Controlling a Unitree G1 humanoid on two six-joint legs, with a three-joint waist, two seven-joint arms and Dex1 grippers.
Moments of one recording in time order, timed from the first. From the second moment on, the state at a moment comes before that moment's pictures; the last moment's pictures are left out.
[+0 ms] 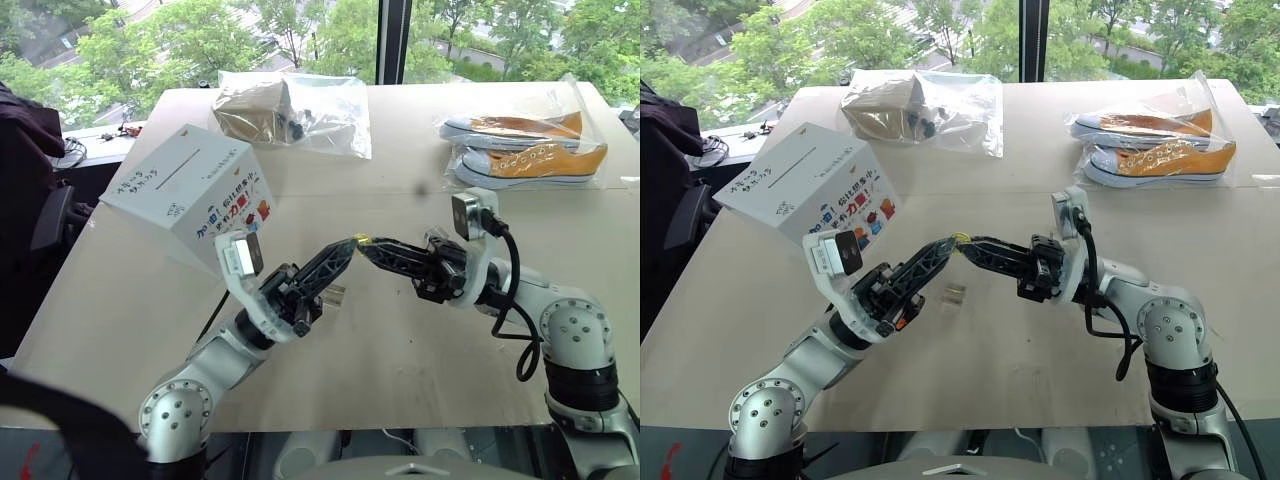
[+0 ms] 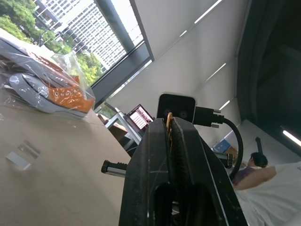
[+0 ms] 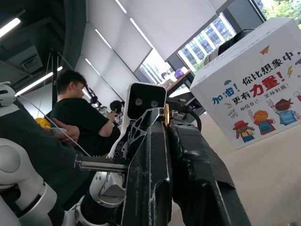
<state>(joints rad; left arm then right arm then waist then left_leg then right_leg) 0.05 0.31 0.07 -0.62 -1.41 0.65 -0.44 -0.35 -0.34 -0.04 -0.42 1.26 0.97 0.60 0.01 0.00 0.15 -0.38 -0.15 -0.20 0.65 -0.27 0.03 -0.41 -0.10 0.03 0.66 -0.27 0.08</state>
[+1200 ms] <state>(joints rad) -0.21 1.08 0.48 -0.21 -0.87 0.67 -0.48 -0.59 -0.42 0.10 -0.24 0.59 0.39 0.90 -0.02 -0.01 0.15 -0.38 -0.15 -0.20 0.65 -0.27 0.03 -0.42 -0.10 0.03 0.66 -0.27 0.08</state>
